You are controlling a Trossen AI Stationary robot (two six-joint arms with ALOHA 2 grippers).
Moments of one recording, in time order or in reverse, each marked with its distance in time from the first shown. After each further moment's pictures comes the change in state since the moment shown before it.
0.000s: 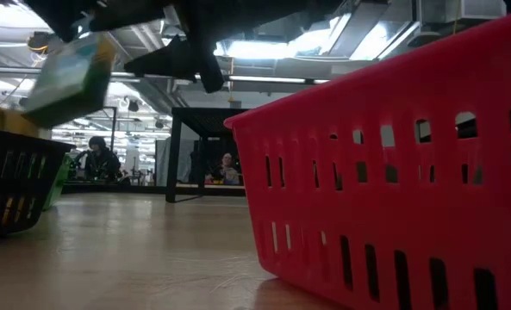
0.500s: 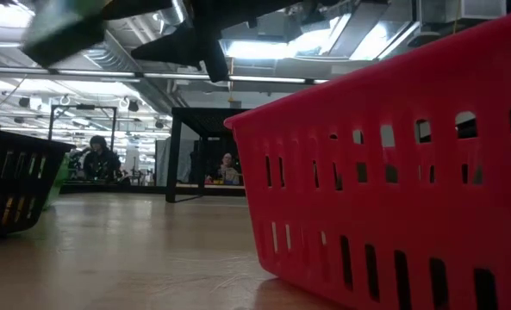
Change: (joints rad) left arm -0.086 -0.049 0.151 -0.084 -0.041 -0.036; right arm -0.008 -0.041 0.000 -0.024 0.012 0.012
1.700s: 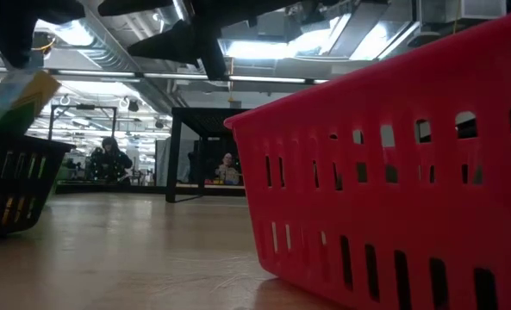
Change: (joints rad) left arm -0.207 0.116 -0.164 -0.233 -0.182 -0.246; right arm 0.005 0.000 -0.002 -0.002 -0.031 -0.026
